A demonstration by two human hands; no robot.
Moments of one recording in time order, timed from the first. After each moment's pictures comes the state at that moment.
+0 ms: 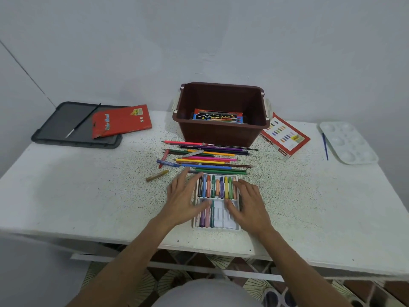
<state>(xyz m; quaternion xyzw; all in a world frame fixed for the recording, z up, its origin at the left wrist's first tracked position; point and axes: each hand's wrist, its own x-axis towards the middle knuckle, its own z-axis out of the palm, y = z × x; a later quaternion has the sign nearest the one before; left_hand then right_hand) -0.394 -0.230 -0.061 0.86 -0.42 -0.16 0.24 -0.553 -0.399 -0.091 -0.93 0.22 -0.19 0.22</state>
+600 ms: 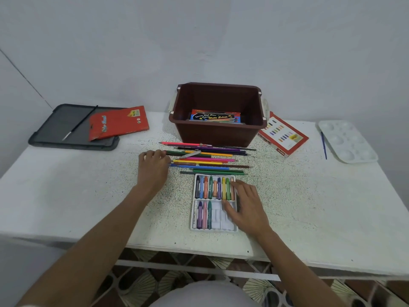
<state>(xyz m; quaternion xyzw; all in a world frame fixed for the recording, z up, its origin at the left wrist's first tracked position) -0.295 -0.238 -0.051 0.91 -0.39 0.13 0.02 -0.553 -0.401 -0.092 -0.93 0.22 -0.18 0.22</state>
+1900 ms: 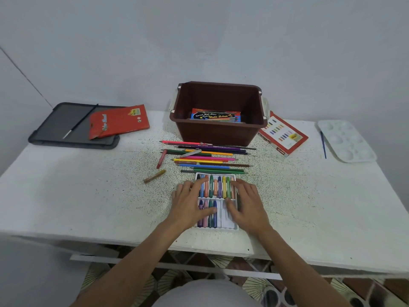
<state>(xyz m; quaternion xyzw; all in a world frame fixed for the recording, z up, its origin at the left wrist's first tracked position) -0.417 -0.241 -0.060 0.88 -0.40 -0.14 0.22 -0.555 -0.399 -0.091 -0.93 0.21 -0.18 0.22</state>
